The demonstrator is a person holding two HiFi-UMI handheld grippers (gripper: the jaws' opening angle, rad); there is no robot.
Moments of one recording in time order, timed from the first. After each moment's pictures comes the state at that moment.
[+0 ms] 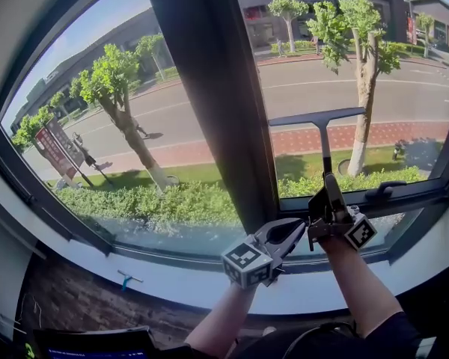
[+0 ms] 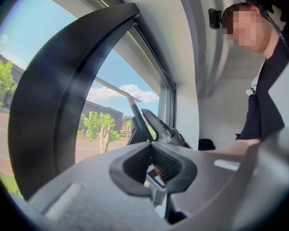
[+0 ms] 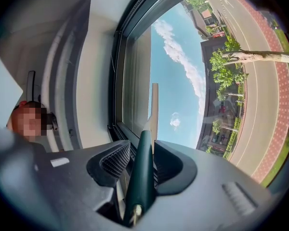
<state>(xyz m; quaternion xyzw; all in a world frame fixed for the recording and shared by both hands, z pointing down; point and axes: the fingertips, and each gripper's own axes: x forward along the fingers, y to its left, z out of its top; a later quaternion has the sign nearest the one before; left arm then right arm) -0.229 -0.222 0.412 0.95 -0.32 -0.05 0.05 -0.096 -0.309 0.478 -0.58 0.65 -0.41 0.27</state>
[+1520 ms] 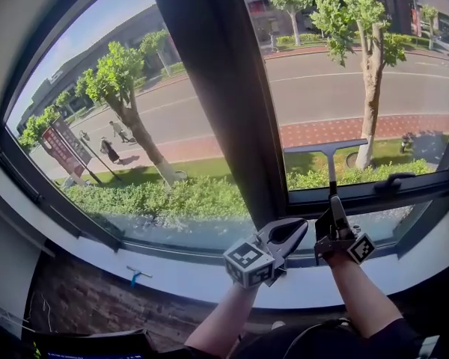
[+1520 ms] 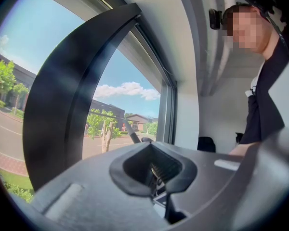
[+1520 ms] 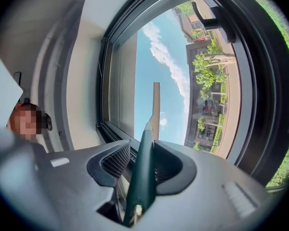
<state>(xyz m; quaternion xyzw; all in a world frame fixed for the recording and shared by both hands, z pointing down) -0.232 -0.208 0.411 0.95 -0.31 -0.03 0.07 -0.178 -0.290 0.410 -0.16 0.72 -0.40 0.55</state>
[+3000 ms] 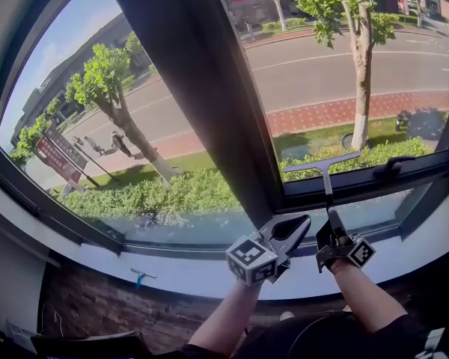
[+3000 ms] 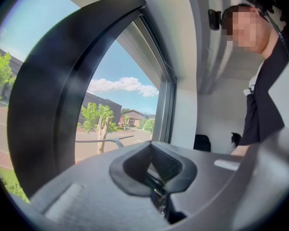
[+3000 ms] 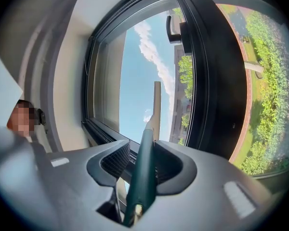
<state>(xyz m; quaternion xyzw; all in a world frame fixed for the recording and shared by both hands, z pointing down) -0.223 -0.216 0.434 0.95 -0.29 -0.02 0.10 -0.163 -0.289 0.543 -0.25 0.74 -0.40 0.47</state>
